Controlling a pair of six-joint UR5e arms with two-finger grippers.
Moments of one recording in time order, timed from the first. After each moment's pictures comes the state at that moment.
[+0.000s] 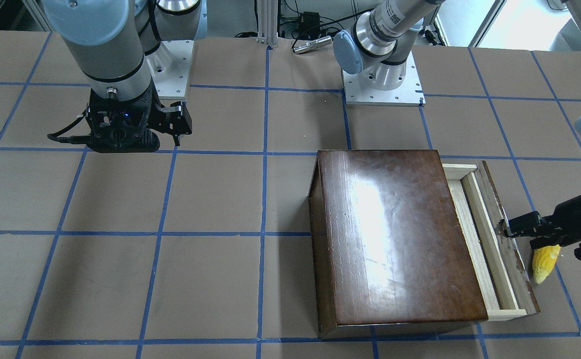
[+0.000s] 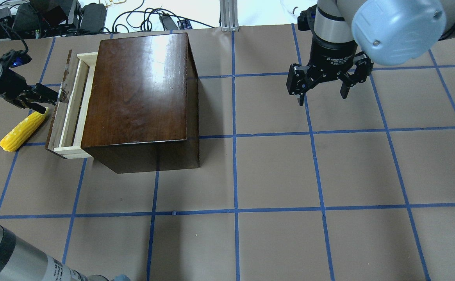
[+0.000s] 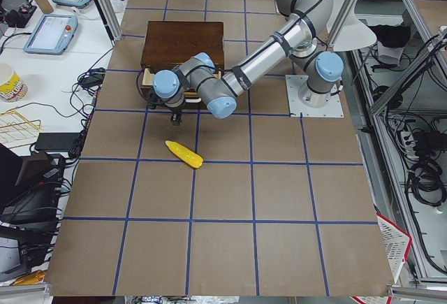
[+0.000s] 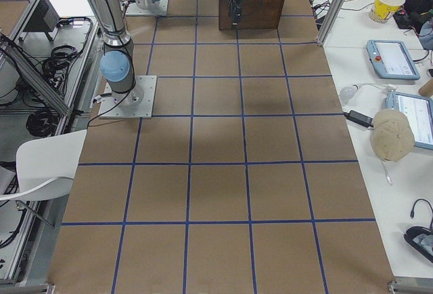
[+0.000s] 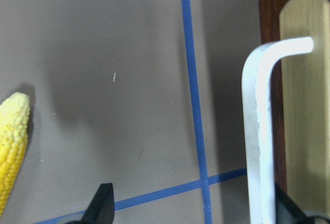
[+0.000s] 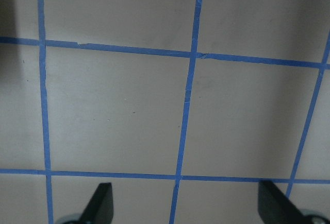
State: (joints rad) left arm -0.98 -2.05 -1.50 -1.33 1.32 0.72; right arm 1.69 -1.44 1.50 -1.50 -1.64 0.03
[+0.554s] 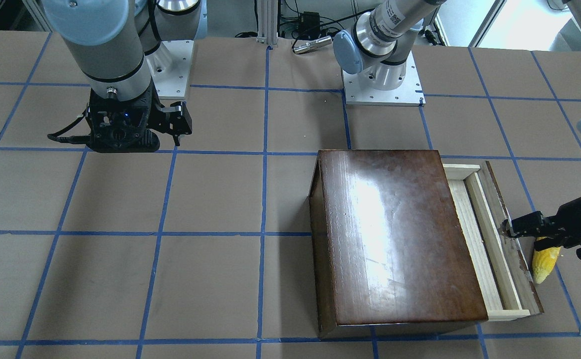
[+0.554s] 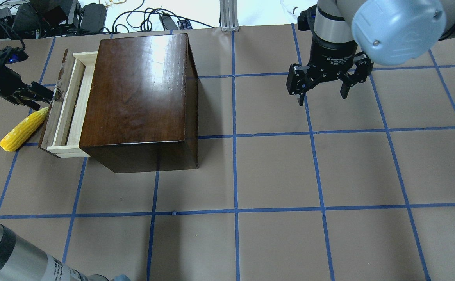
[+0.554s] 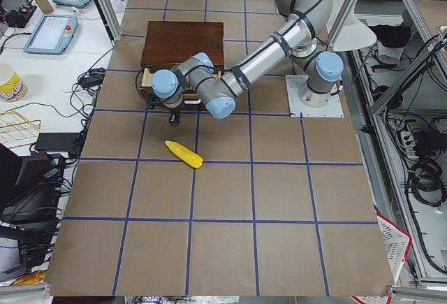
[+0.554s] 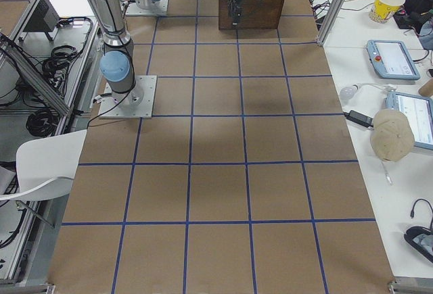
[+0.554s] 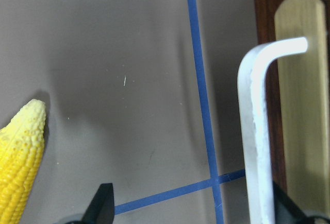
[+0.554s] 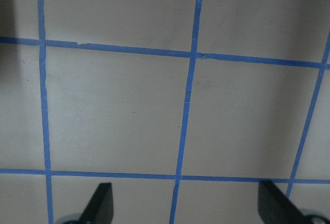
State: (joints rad) left arm -0.98 -2.05 -1.49 -1.33 1.34 0.75; right arm 1.69 -1.44 1.50 -1.50 -1.64 0.03
